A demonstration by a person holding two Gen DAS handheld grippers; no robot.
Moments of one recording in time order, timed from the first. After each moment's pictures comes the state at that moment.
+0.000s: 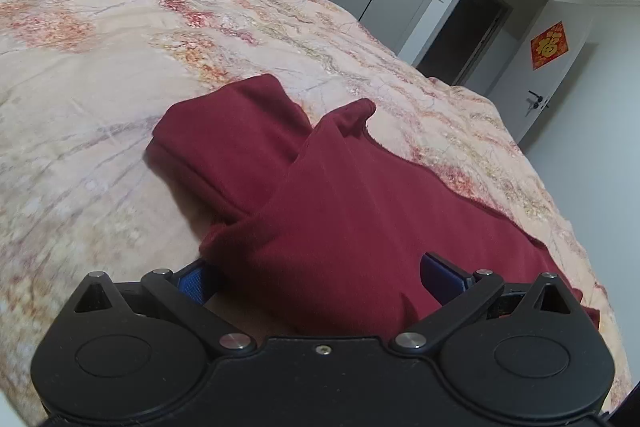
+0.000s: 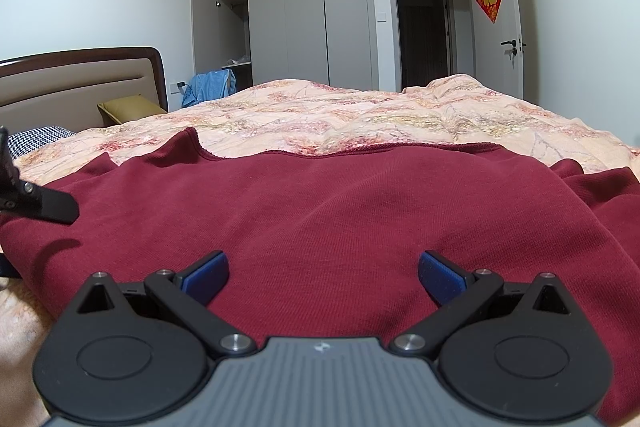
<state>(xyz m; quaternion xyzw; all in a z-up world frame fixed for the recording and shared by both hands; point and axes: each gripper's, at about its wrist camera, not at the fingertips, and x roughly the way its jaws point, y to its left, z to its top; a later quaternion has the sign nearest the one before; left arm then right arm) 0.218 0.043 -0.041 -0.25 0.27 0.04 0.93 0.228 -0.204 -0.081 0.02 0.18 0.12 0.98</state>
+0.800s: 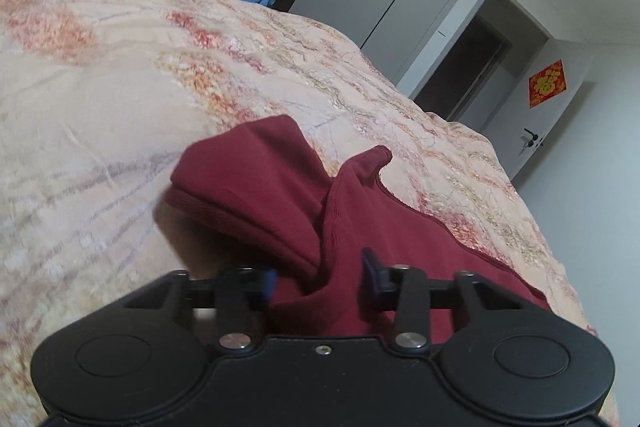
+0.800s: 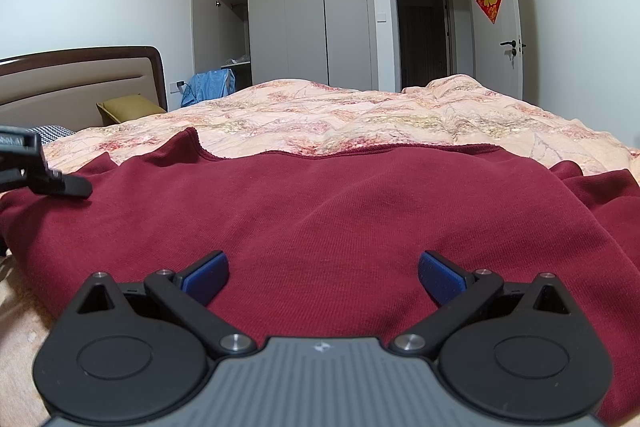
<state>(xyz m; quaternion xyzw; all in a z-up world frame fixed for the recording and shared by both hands) 0.237 0.073 -0.041 -0.28 0.23 0.05 0.93 0.228 -0.204 -0.080 0.02 0.18 0.12 0.98</state>
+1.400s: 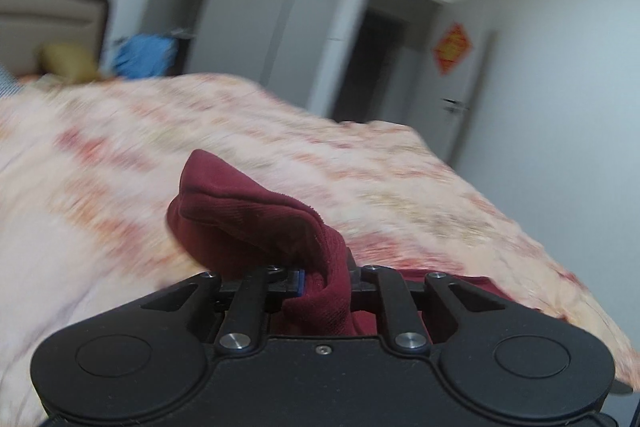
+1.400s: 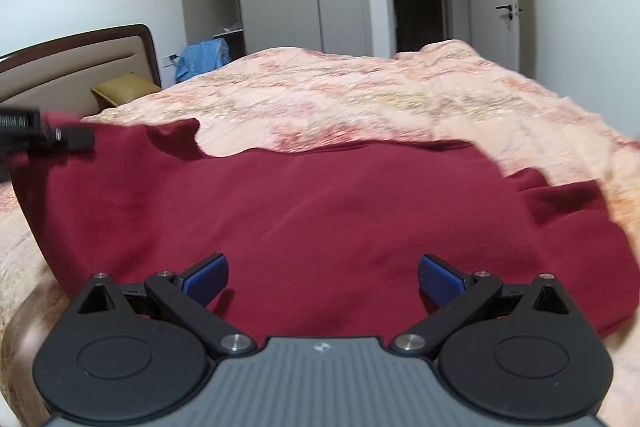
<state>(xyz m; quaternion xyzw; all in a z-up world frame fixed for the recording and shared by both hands) 0.254 0.003 0.041 -0.11 0.17 -0.07 0.98 0.227 -0.244 -0.031 0.02 0.25 0.11 0.96</state>
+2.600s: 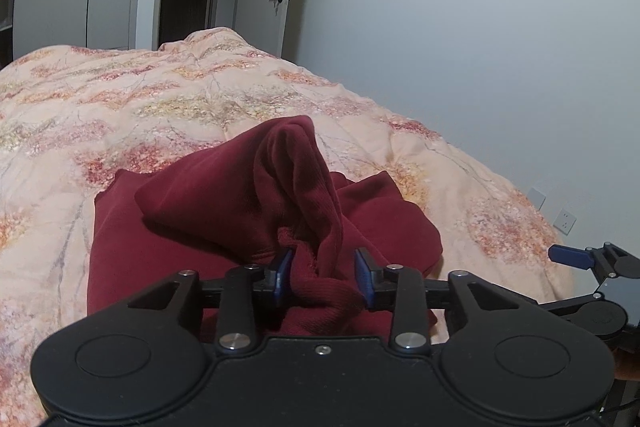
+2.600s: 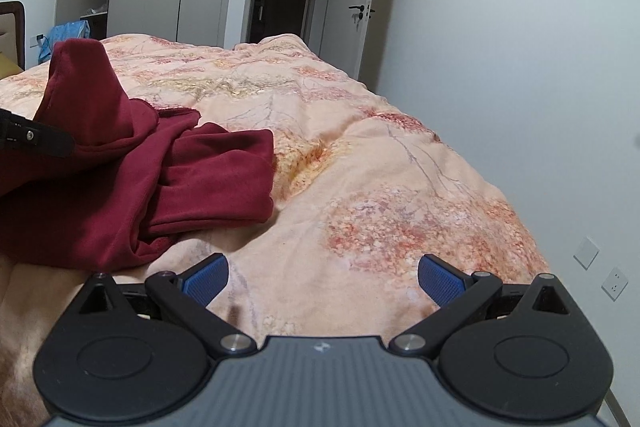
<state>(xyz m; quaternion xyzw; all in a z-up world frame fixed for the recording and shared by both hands) 0.242 -0.169 0.015 0.01 0.27 -0.29 0.92 0.126 -0.401 -0.037 -0.02 0.25 -0.12 0.96</state>
